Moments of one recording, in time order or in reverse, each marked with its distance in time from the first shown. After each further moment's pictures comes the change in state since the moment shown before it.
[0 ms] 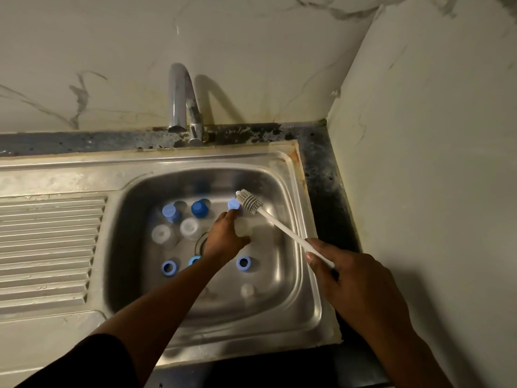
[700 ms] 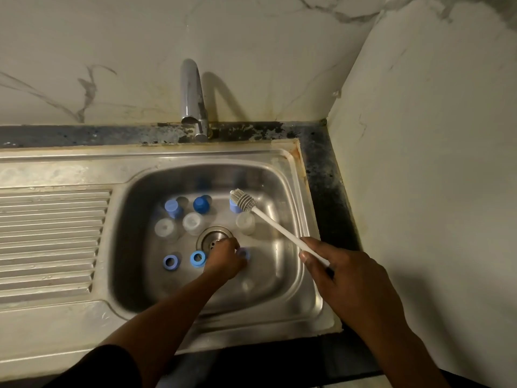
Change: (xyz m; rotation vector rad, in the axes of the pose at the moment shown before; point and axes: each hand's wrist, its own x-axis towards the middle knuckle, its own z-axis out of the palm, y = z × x) left_hand -0.041 -0.030 0.024 0.046 -0.184 -0.171; right_hand -0.014 -0.011 0.012 0.009 0.004 -0.021
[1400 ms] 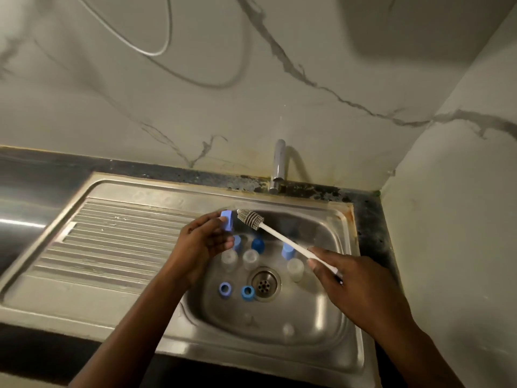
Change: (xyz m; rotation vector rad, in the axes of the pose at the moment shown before) left_hand -0.158 0.017 -0.246 -1.312 0.280 0.099; right_hand 0.034 -0.082 -0.028 -0.026 0.057 -0.324
